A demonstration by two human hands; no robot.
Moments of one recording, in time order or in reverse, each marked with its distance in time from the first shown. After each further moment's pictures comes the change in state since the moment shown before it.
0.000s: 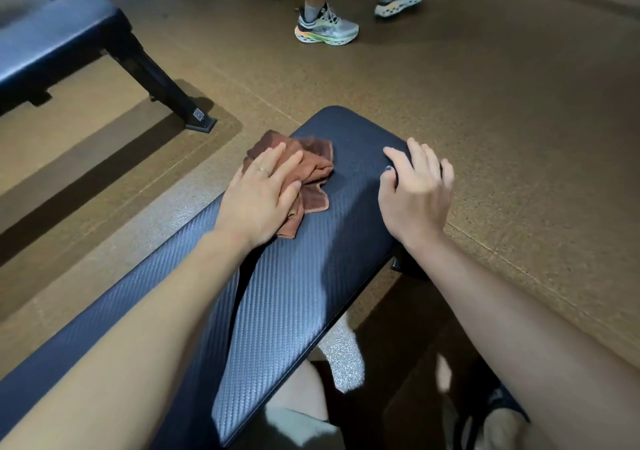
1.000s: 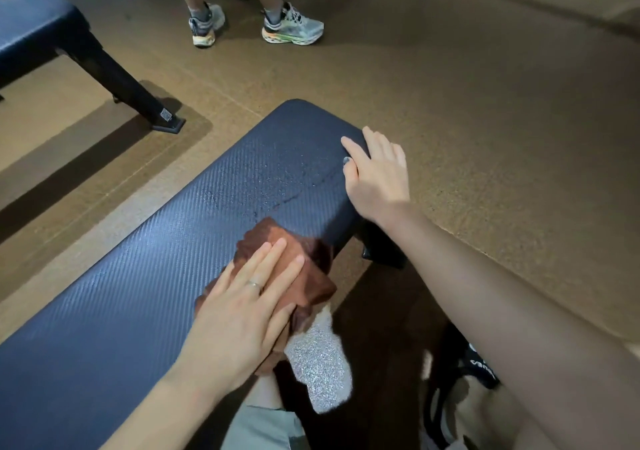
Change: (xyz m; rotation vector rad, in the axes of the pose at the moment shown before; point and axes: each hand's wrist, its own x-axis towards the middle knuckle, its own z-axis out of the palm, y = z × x) left_hand -0.171 0.068 0.002 0.160 -0.091 0.257; right_hand 0.011 0.014 -0.031 -0.010 -0.453 -0.072
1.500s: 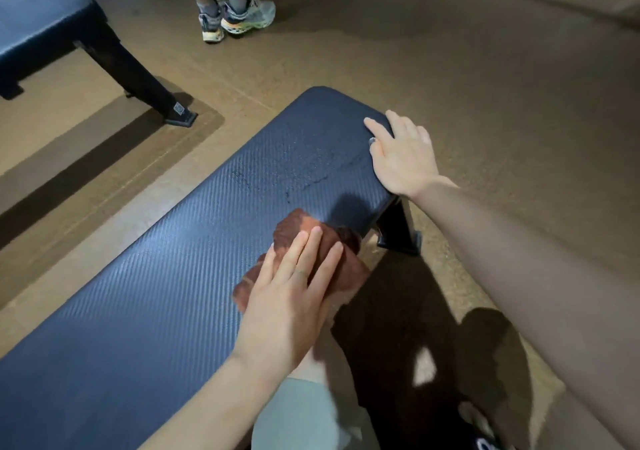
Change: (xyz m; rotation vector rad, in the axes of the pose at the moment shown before) left_hand -0.011 0.018 0.008 0.027 0.061 -0.025; right_hand 0.008 -0.006 -0.008 -0.151 -0.084 -0.013
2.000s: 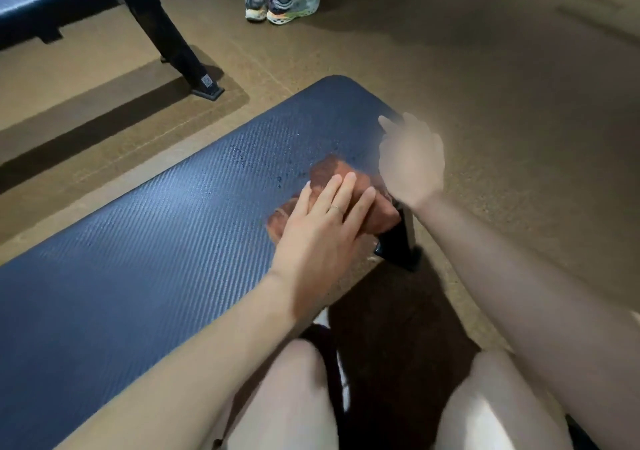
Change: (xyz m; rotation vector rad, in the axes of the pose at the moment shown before) left_hand 0.095 0.043 0.003 0.100 0.005 -0.095; right_hand 0.001 0.011 0.010 0.091 0.148 -0.048
